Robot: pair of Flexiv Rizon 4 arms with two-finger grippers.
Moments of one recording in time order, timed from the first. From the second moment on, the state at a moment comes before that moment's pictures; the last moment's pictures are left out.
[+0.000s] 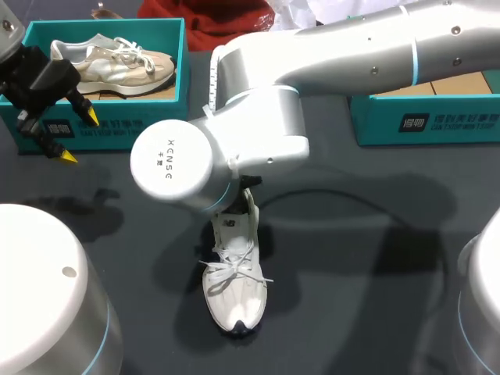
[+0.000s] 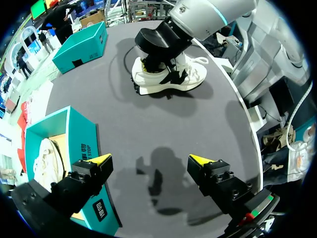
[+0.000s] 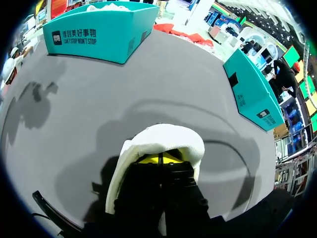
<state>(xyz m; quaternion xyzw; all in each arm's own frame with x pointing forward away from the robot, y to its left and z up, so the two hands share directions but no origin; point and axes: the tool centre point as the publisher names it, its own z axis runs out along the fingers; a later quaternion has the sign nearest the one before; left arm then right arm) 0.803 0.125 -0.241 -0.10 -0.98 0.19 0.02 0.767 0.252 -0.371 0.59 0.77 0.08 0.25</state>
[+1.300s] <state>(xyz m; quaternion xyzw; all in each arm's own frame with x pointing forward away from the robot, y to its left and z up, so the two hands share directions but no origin) 0.803 0.125 -0.241 -0.10 -0.98 0.19 0.02 0.746 0.244 -0.395 0.62 0.75 -0.03 0.23</state>
